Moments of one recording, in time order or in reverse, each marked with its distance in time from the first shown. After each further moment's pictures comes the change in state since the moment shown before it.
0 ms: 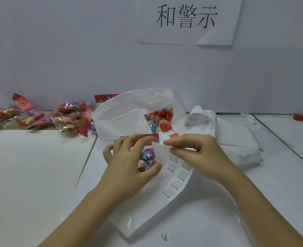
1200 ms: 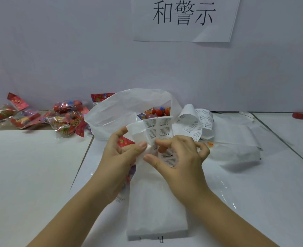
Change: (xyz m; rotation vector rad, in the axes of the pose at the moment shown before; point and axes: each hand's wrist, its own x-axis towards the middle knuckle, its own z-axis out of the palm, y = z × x) left_hand 0.005 0.016 -0.017 -1.279 0.017 -0.404; right_hand -0.014 0.002 0.059 -0.445 0.439 -0.184
